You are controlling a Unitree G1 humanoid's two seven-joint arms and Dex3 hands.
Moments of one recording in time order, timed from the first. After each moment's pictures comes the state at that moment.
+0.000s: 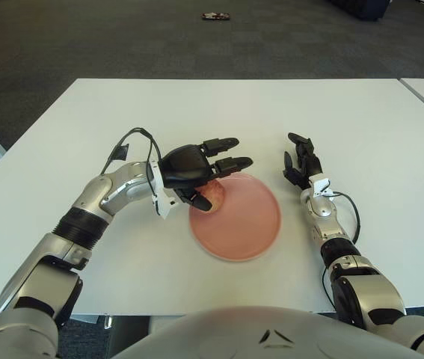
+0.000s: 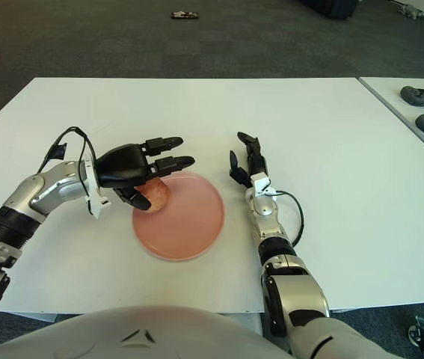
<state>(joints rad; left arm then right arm) -0.42 0.57 -0.35 0.20 0.75 -0.69 -0.14 -0.38 -0.09 -0.04 0.93 -0.08 -0.59 -0.10</state>
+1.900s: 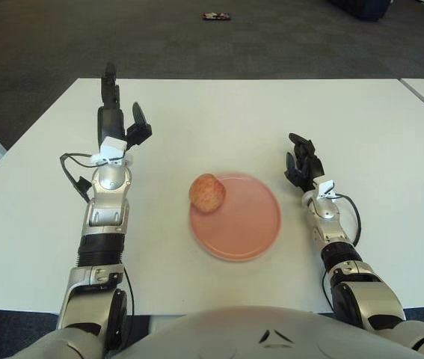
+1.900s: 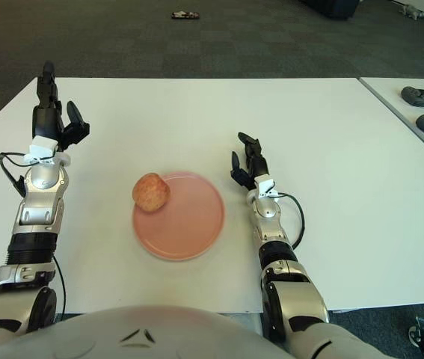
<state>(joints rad) -0.24 0.17 0.16 0.07 0.13 -0.17 0.16 -0.33 -0.07 -0.07 0.83 -0.03 -0.55 -0.02</state>
